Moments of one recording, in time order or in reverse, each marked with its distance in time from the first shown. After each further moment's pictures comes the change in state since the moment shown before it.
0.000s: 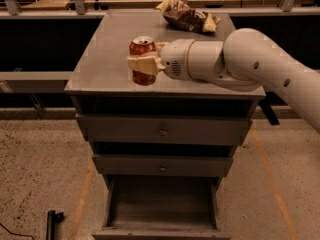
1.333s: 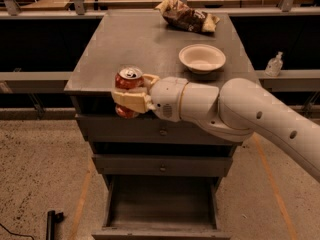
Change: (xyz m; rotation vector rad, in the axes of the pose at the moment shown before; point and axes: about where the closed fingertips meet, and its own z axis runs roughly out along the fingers) arm 0.035 0.092 -0.006 -0.084 -0.121 0.028
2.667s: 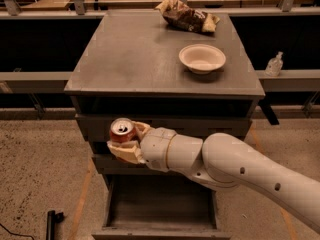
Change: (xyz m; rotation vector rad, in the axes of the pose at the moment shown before) arm 0.115 0.048 0.003 0.046 0.115 -0.086
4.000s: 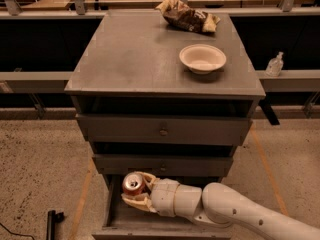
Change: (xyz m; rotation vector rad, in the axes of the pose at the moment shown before) arm 0.189 0.038 0.005 -0.107 0.032 -0.043
